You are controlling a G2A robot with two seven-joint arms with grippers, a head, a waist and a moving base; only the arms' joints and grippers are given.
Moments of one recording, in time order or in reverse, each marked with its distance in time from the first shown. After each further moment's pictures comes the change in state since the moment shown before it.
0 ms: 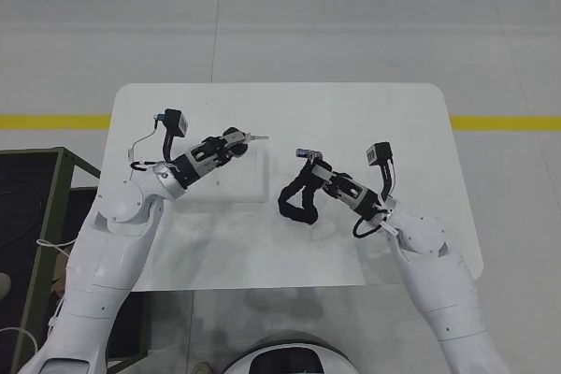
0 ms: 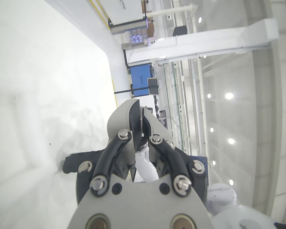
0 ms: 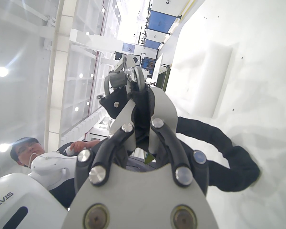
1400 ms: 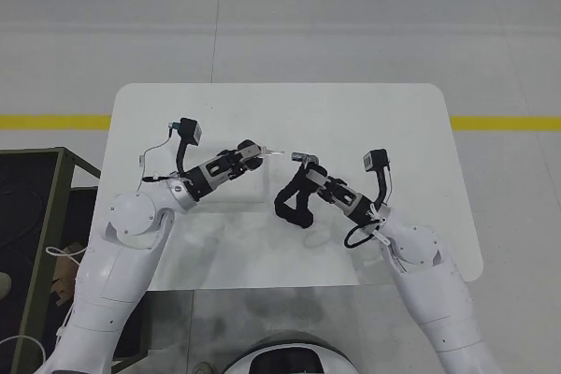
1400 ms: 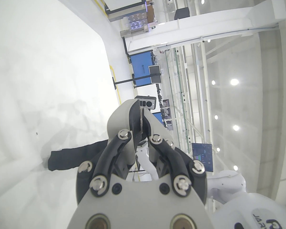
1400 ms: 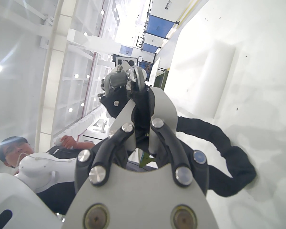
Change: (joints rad) left arm 0.076 -0.028 0.007 -0.115 0.075 -0.056 0.028; right arm -0.054 -0.005 -0.031 -0.056 -0.021 -0.038 -0.095
